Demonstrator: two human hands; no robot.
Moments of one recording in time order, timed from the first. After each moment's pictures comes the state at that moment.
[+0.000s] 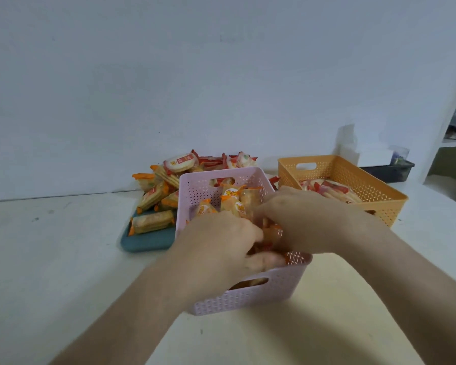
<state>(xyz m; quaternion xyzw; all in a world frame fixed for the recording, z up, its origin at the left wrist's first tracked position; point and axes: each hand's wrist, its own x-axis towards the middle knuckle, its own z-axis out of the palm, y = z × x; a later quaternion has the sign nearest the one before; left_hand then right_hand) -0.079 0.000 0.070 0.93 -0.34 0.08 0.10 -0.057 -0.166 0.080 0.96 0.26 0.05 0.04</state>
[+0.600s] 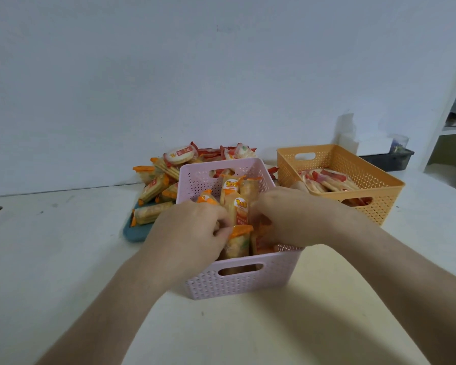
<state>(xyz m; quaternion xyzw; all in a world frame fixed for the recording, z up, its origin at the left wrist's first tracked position) -0.077 0.021 0.059 0.96 -0.20 0.14 0.11 -0.057 -0.157 0.067 0.97 0.23 0.03 0.04</state>
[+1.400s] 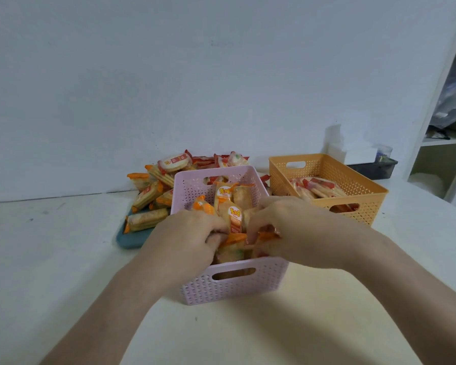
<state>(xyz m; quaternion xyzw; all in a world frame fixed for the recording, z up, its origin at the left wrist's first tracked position) -0.074 0.027 0.052 0.94 -0.26 0.12 0.16 -0.094 -0.169 0.078 0.96 0.26 0.03 -0.07</state>
